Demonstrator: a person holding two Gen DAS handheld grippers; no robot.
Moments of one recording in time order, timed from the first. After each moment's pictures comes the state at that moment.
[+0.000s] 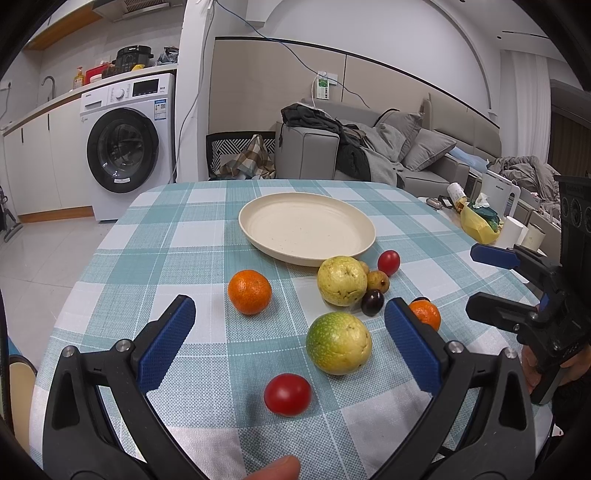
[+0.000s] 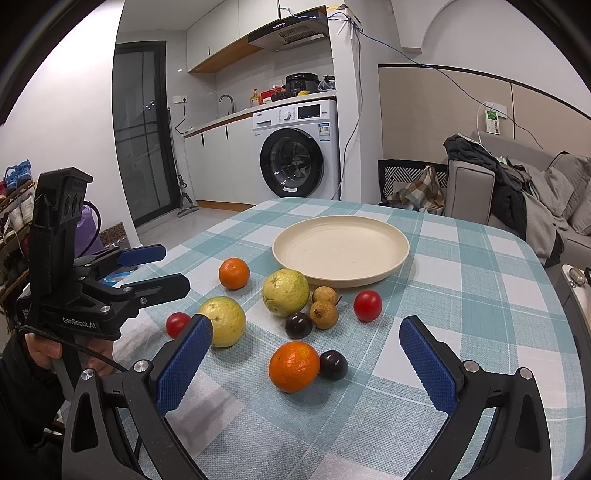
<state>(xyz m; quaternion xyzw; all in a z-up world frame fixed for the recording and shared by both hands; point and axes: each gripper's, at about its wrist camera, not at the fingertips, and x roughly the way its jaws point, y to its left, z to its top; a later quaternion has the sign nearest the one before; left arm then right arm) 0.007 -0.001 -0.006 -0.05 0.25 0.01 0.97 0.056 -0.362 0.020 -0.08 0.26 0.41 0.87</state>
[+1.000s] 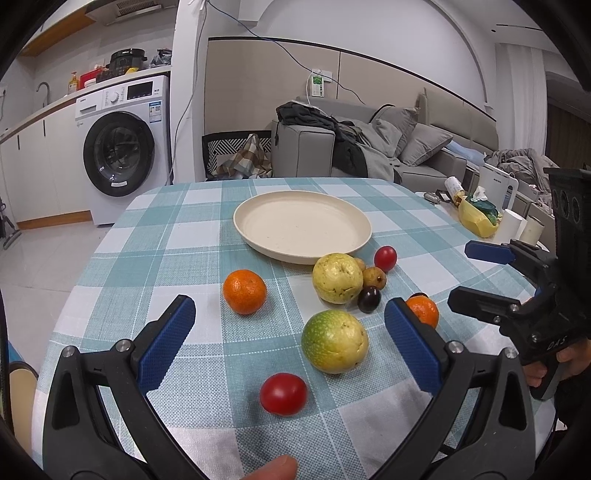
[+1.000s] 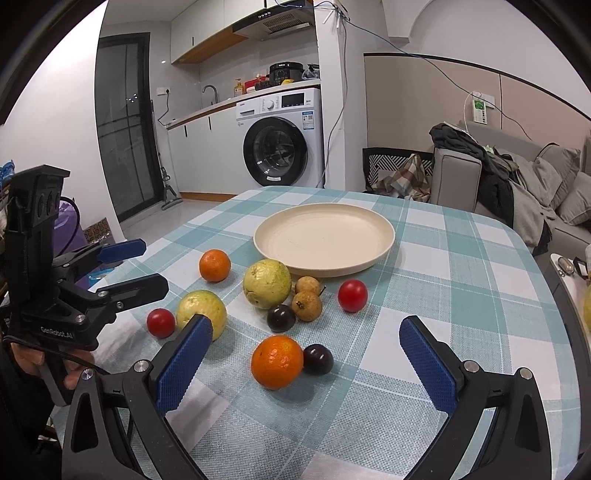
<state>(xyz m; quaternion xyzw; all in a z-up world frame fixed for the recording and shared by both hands) 0.009 -0.007 -0.012 -0.04 0.26 0.01 0.97 0.065 -0.357 0.017 -0.09 0.28 0.37 0.88</state>
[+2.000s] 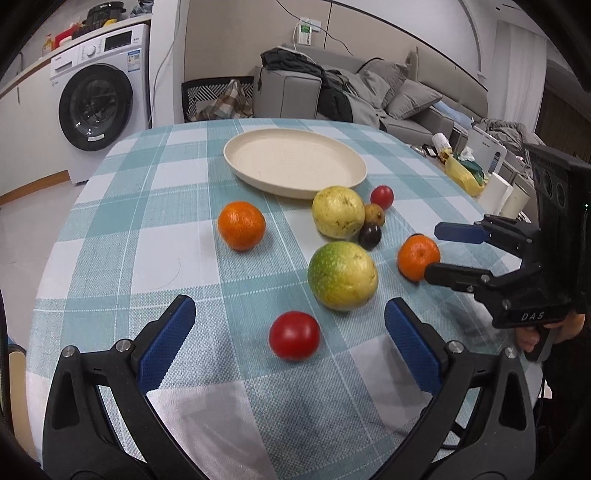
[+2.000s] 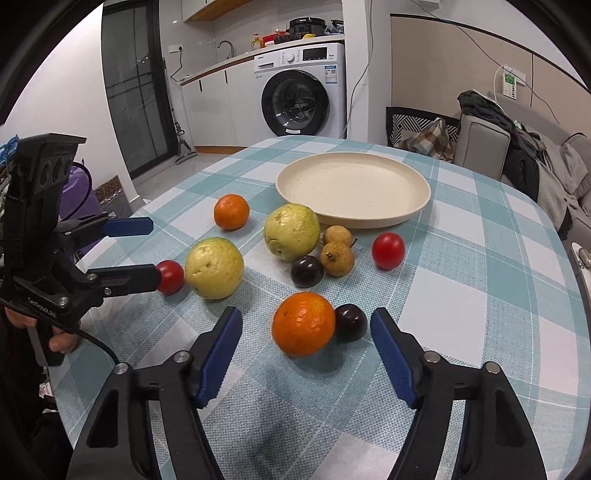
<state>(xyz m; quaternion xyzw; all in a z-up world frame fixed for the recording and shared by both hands) 0.010 0.011 -0.030 -0.05 0.37 -0.04 0.93 0.064 -0.334 -0.006 -0.14 0.36 0.40 0.83</state>
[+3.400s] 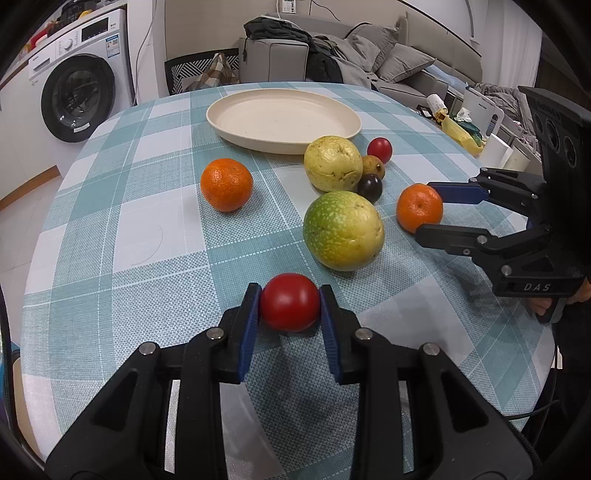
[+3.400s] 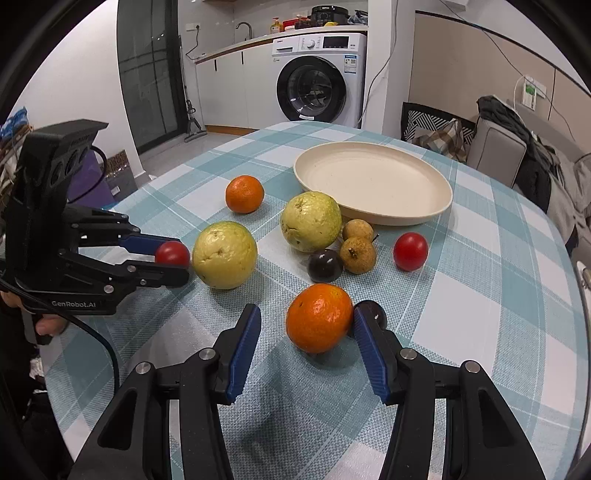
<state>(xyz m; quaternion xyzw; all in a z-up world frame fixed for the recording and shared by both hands) 0.021 0.004 -0.054 -0.03 0.43 -0.06 0.90 0.062 -0.314 -0.013 -0.19 0.37 0.41 0.81</state>
